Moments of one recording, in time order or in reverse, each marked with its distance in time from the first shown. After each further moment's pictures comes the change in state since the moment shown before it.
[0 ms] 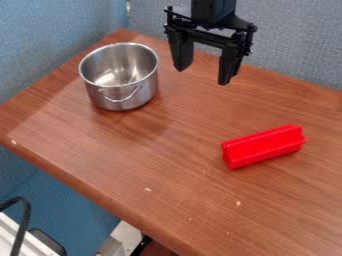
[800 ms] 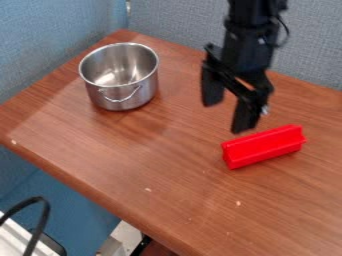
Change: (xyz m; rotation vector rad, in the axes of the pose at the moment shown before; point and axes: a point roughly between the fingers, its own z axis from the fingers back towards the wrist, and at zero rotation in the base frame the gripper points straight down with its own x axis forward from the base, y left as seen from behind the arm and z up) arm -0.014 -0.047 -0.044 0.053 0.052 -0.533
